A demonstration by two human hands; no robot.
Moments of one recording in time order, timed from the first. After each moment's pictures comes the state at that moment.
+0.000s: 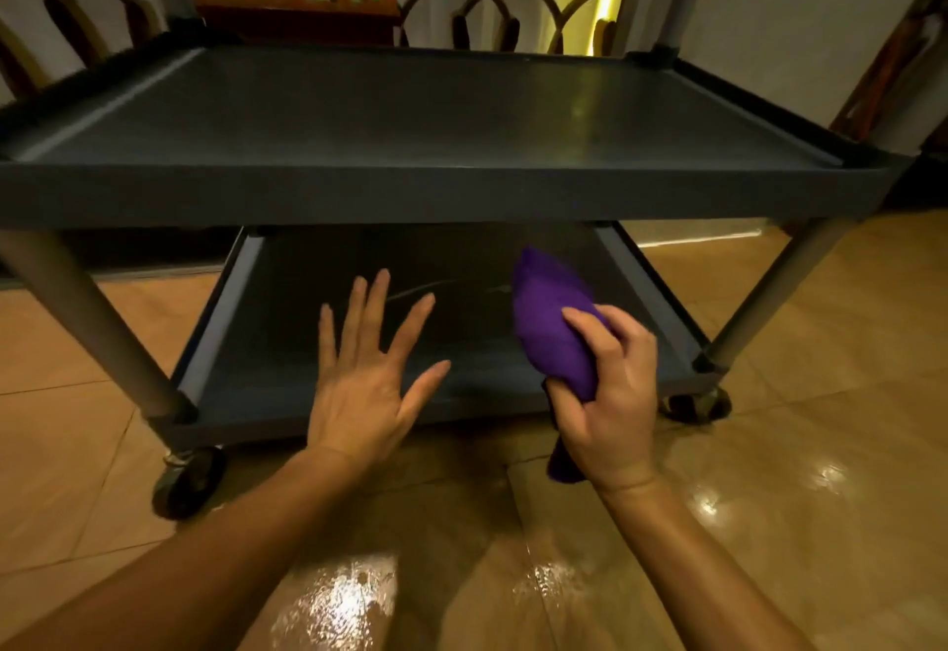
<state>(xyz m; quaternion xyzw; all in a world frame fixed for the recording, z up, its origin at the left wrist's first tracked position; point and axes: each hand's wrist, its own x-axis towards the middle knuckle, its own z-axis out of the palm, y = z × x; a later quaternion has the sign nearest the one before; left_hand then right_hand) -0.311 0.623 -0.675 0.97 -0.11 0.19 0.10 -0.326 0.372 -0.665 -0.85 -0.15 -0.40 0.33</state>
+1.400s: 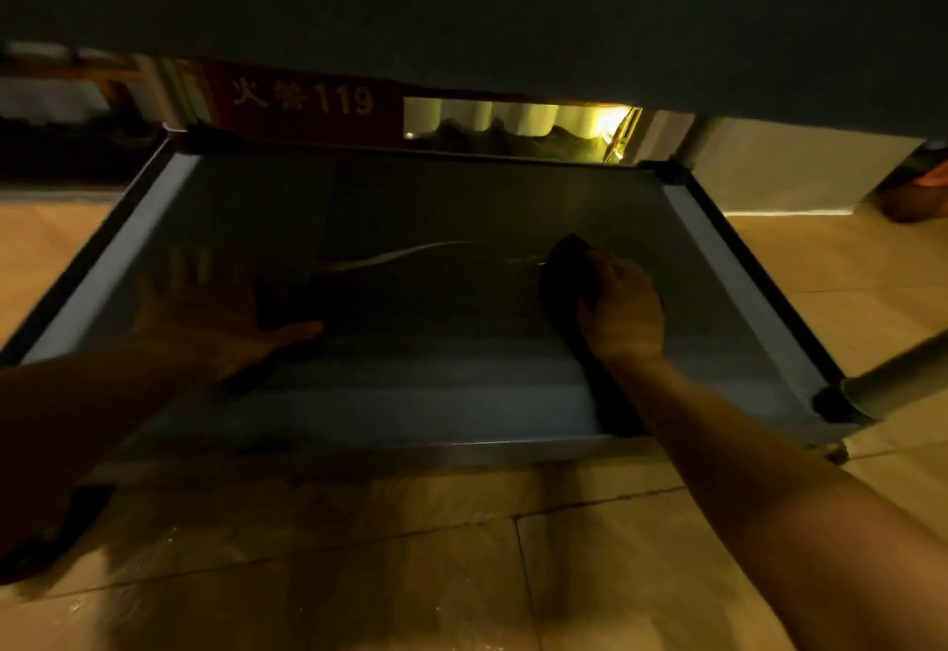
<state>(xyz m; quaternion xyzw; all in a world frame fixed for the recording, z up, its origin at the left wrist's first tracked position) -0.129 0.749 -0.771 0.98 0.11 -0.13 0.05 -0.058 0.346 -0.799 -0.99 0.02 -0.08 0.11</state>
